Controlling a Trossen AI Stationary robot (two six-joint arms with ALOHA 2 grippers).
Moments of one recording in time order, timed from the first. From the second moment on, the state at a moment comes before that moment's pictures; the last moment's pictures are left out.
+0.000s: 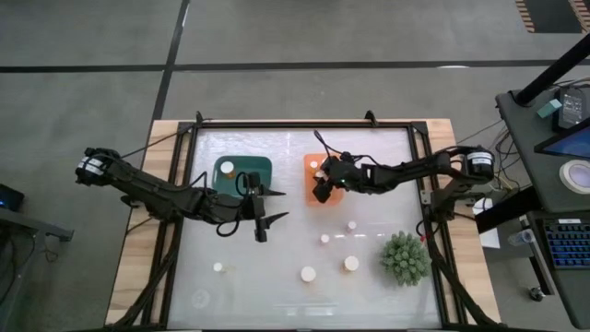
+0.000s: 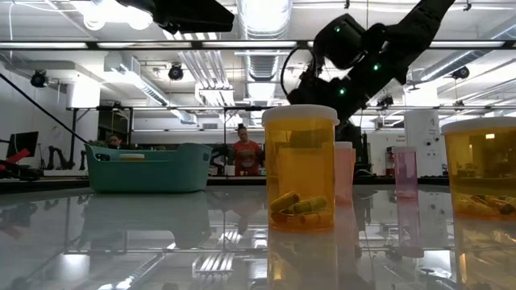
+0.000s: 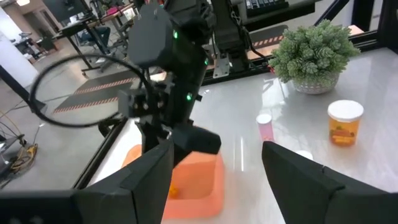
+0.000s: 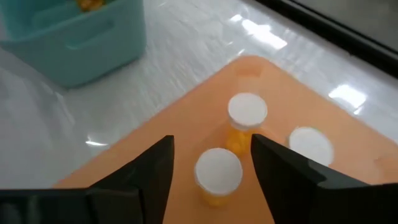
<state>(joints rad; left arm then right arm) -0.29 1.25 0.78 0.20 -0.53 0.16 -0.15 1.64 0.78 0.20 0.34 0.34</state>
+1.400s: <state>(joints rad) -0.32 1.31 0.92 0.03 -0.41 -0.03 0.42 1.30 0.77 0.04 0.32 0.10</state>
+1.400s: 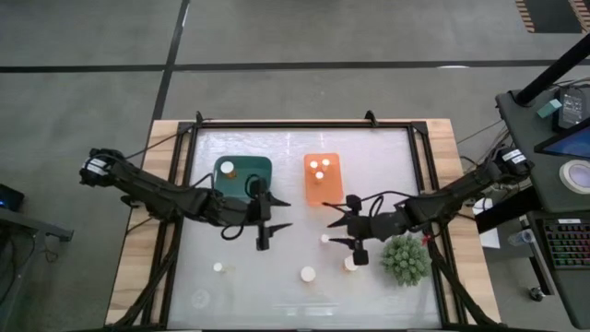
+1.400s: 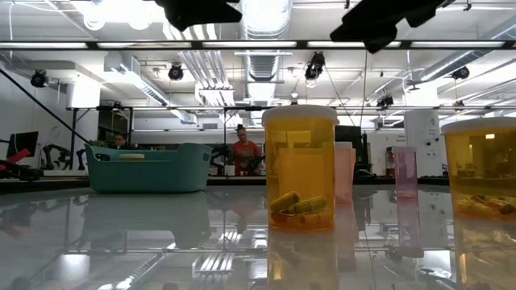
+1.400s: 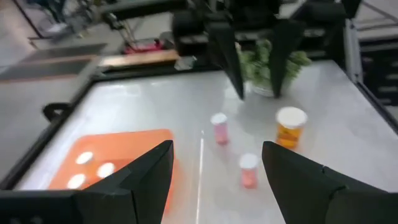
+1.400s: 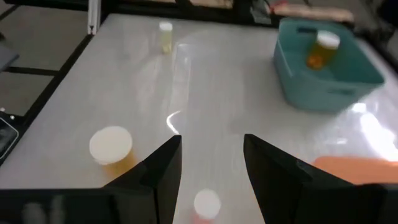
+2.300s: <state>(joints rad) -0.41 1.66 1.36 -0.35 -0.34 -0.31 0.14 0.97 0.38 0.56 0.02 -0.24</state>
